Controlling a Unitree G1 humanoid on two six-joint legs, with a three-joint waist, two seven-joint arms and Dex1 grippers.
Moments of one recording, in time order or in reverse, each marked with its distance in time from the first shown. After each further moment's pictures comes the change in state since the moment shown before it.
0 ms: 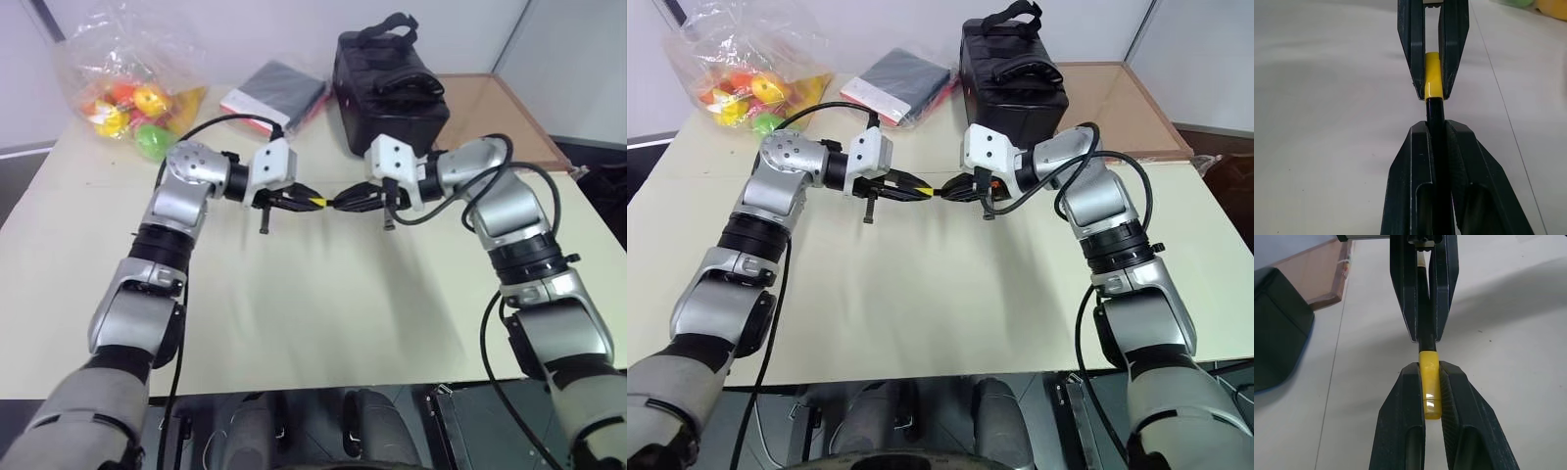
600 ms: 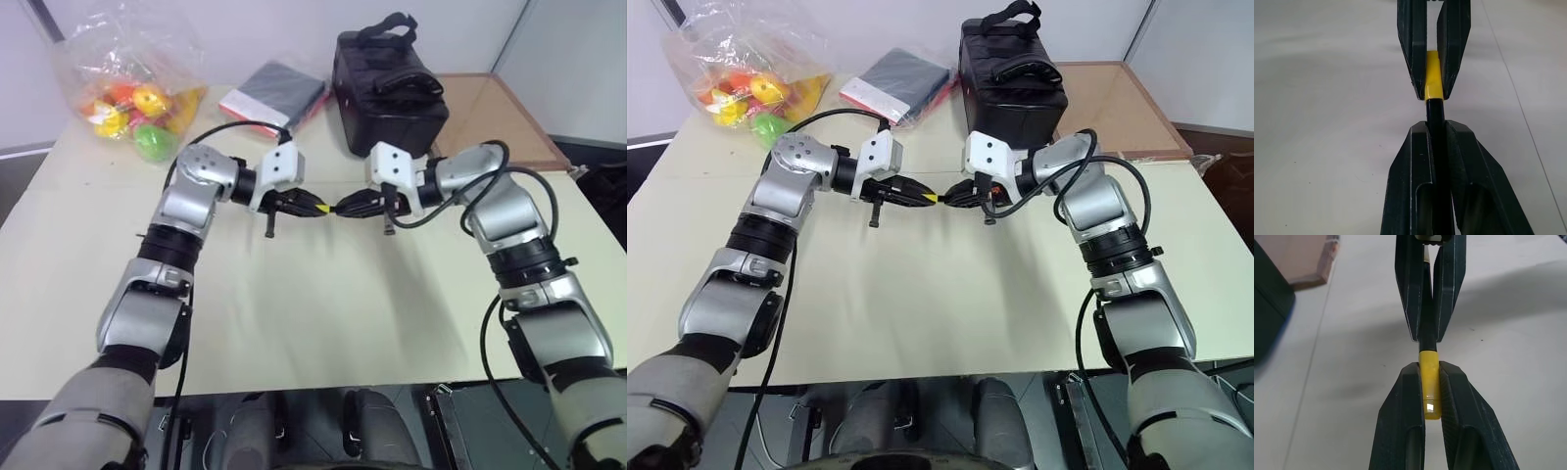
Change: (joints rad) left arm -0.002 -0.030 -0.002 -0.037 0.041 0.208 -0.022; right arm 0.019 0.008 0.009 0.000 -0.028 0.019 0.003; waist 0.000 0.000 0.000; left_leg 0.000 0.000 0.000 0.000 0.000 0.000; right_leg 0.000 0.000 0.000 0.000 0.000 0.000
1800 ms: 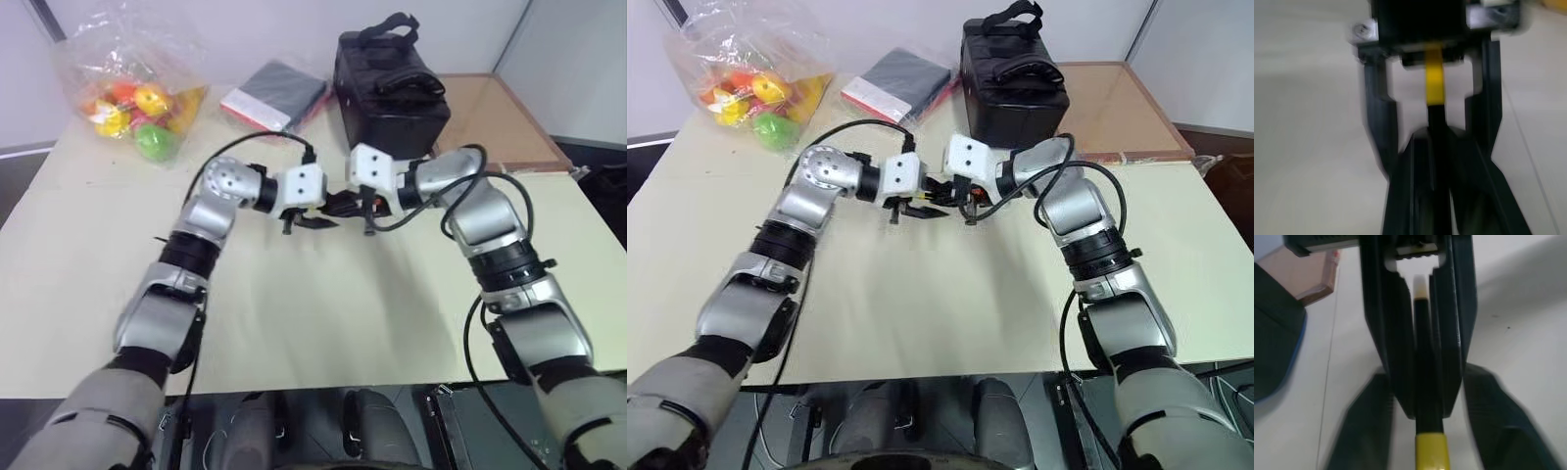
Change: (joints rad) left arm 0.004 -0.054 -0.052 0.114 0.143 -0.354 0.188; right arm 0.002 0.051 0.010 -0.039 -0.050 0.031 -0.074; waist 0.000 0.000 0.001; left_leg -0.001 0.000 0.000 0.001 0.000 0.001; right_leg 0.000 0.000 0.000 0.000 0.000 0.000
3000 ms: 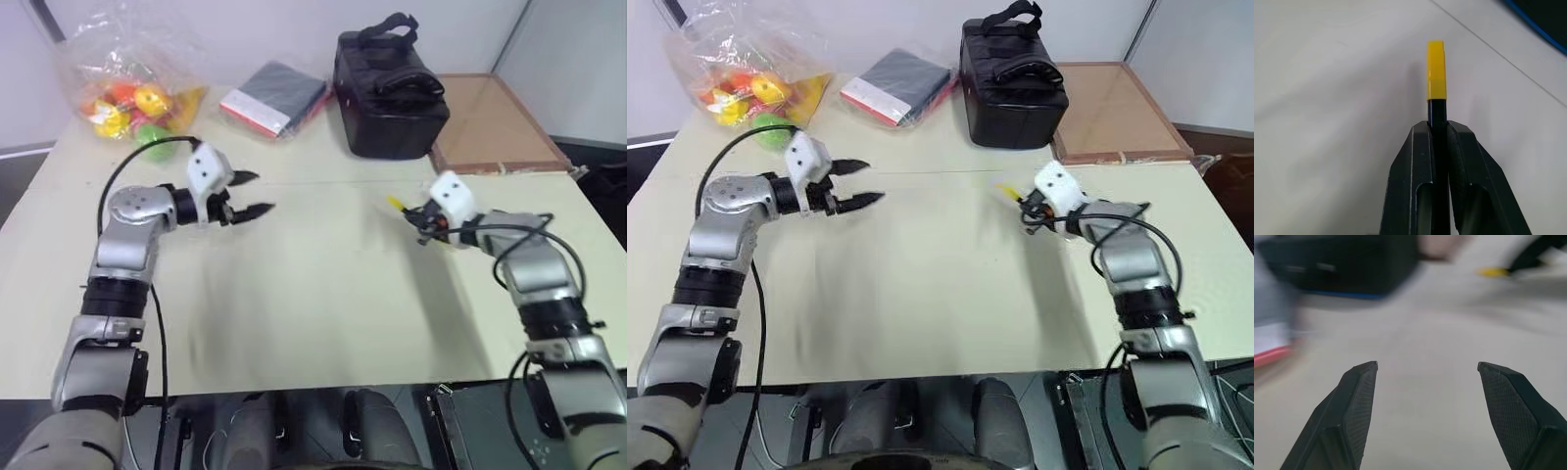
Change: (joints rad) left arm 0.364 0.186 0.344 -0.436 -0.335 0.476 0.329; right arm 0.385 -0.146 -0.328 -0.111 0.028 0.257 -0.500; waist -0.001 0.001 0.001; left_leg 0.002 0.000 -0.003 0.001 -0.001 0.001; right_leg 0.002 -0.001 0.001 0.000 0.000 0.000
